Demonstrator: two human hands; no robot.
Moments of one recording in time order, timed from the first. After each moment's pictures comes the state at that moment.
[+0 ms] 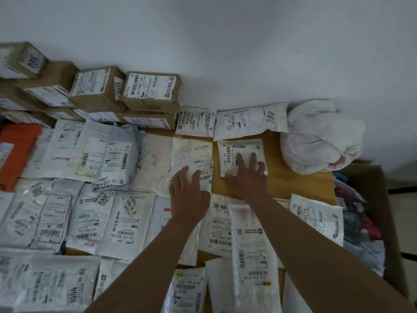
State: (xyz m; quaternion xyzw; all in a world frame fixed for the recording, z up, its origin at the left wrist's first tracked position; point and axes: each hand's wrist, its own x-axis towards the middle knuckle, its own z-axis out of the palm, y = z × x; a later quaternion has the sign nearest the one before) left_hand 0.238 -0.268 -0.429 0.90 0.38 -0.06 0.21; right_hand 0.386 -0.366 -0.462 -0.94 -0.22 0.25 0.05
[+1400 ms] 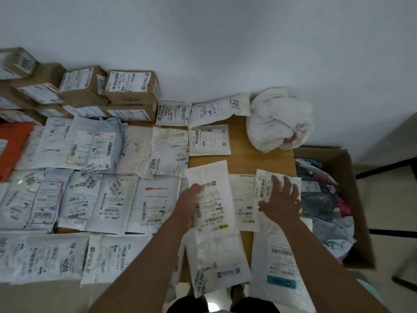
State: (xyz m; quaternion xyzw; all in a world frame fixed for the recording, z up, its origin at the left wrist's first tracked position) left_hand 0.216 -0.364 -0.393 0.37 0.52 -0.06 0.77; right_hand 0.355 -0.570 -0.418 -0.96 -0.10 0.25 0.05
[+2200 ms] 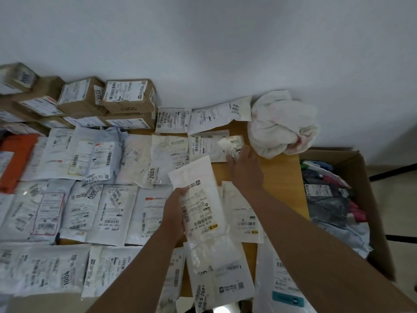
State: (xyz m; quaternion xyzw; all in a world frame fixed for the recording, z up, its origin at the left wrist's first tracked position) left_hand 0.216 -0.347 -0.396 0.33 0.54 0.04 0.77; right_hand 0.395 -0.445 -0.420 -0.95 -0.16 0.14 0.24
